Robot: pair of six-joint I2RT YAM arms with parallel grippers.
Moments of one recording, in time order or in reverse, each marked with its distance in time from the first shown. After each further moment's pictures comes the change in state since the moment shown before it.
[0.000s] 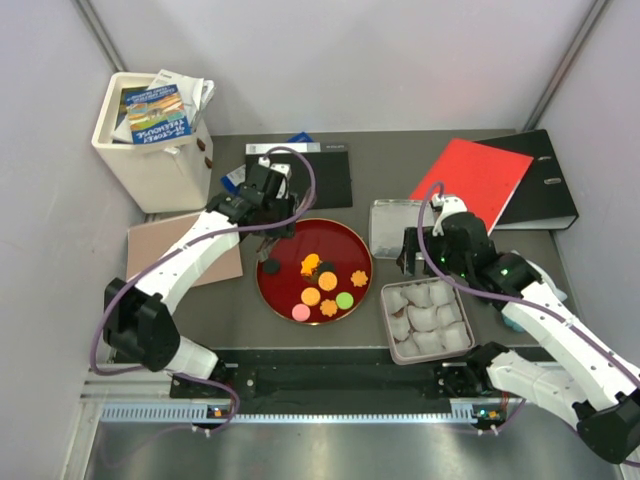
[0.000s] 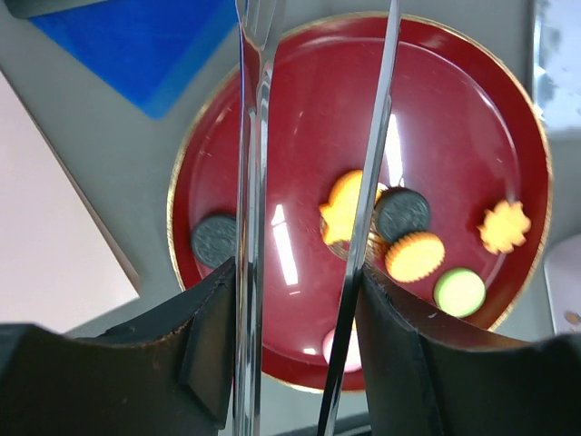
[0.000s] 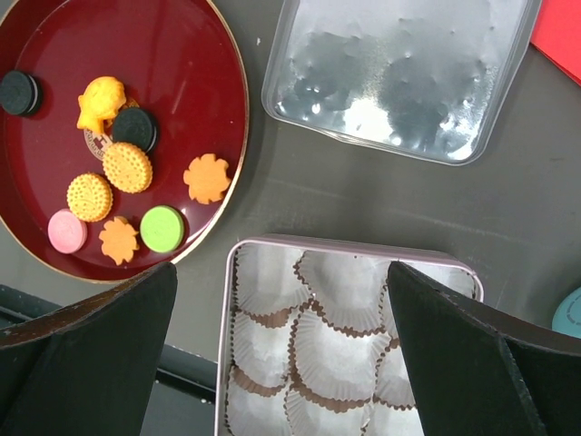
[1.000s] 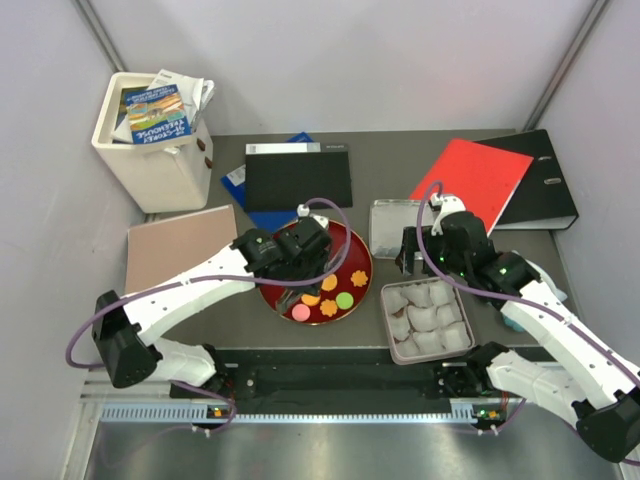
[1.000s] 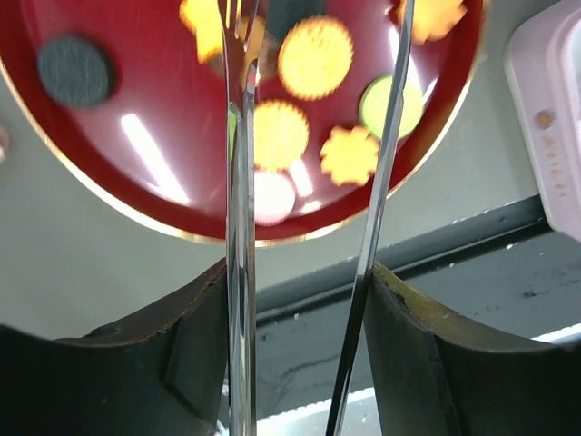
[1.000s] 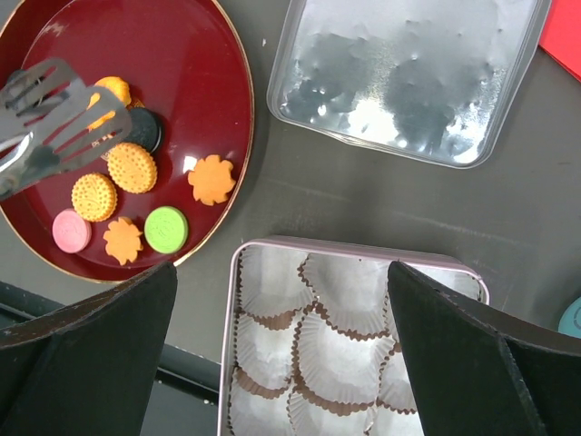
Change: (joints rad) left arm -0.468 -0.117 -0.035 -0.270 -0.129 -0.246; right arm 0.000 0.010 0.000 0.014 -0.010 0.000
